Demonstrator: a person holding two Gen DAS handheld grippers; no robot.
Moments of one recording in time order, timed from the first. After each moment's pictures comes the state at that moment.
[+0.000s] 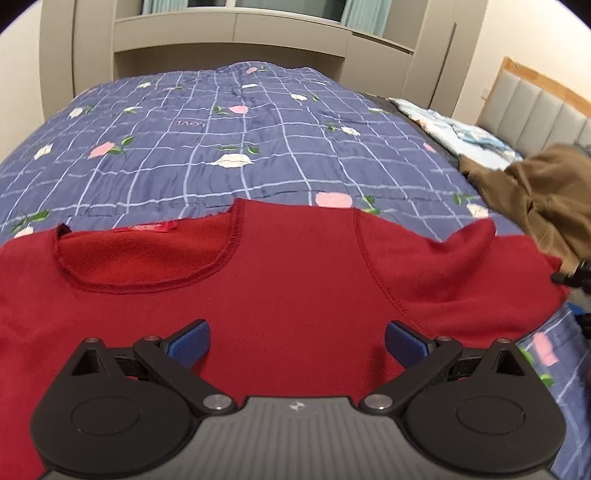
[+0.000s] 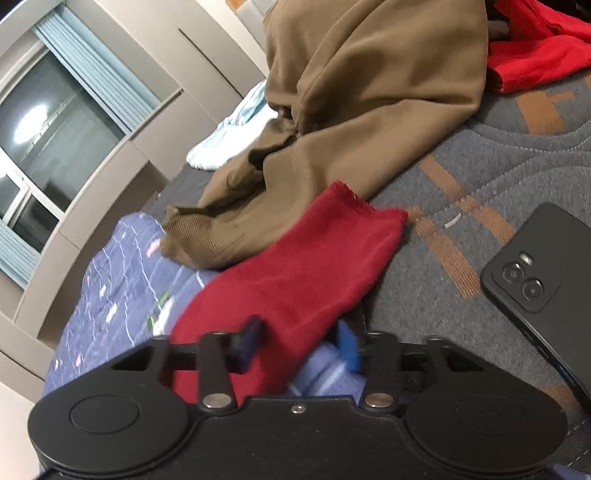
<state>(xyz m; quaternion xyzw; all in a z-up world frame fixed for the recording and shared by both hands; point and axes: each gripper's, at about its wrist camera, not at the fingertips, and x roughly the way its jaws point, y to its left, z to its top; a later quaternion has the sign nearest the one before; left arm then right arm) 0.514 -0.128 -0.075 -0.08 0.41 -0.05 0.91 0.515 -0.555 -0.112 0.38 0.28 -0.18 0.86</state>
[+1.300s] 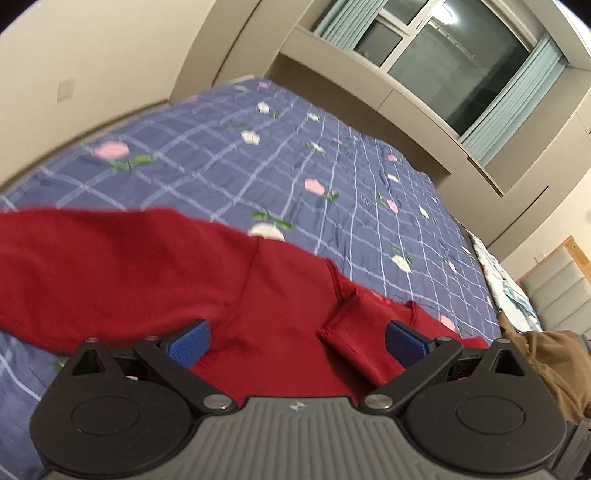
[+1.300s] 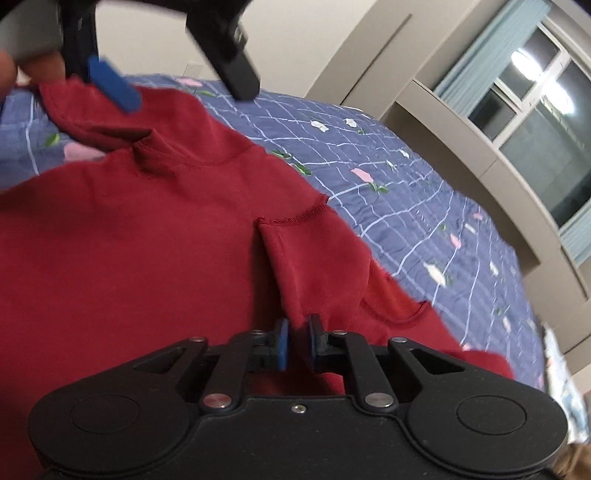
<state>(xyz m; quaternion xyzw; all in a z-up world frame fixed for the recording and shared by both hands) 0.398 0.125 -0.035 -0.31 0.34 0.06 0.89 0.420 -0.058 -0.074 -0.36 0.26 0.30 0.84</state>
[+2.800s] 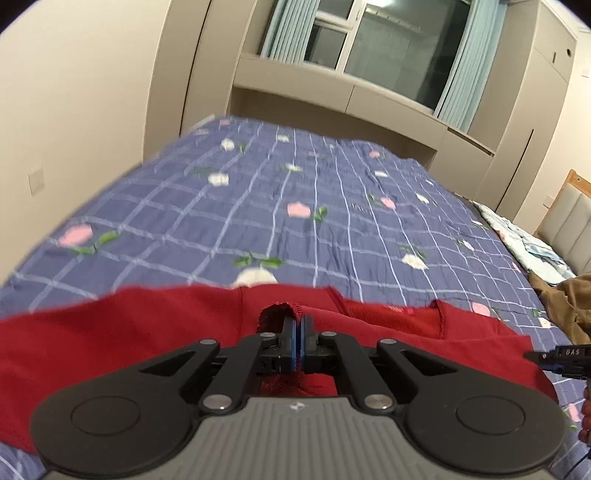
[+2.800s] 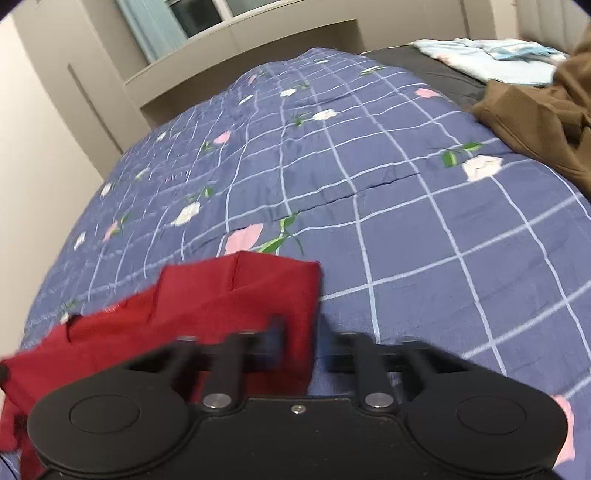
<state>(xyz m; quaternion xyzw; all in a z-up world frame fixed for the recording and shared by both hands) 0.442 0.100 -0.030 -0.15 0.31 0.06 0.94 0.576 -0.314 -0.071 0.13 0.43 0.09 0.89</state>
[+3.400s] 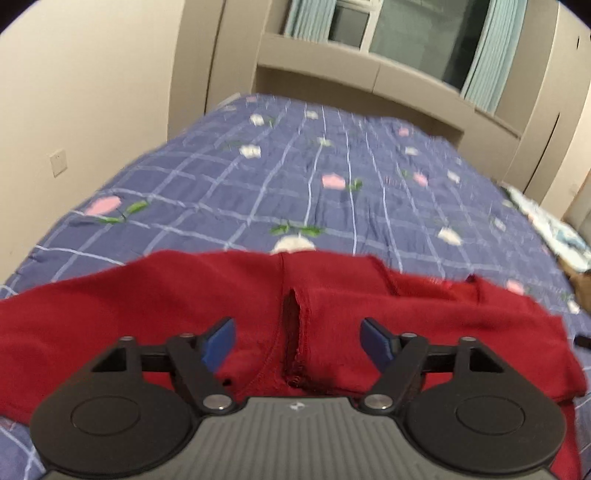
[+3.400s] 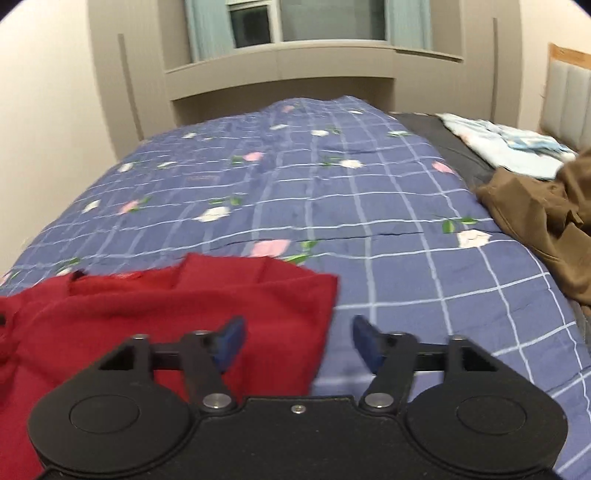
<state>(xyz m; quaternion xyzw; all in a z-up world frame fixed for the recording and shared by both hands) 0.430 0.110 -0.047 -0.15 0.35 0.10 0.92 0.513 -0.285 -0.038 0.01 0.36 0.11 0.93</state>
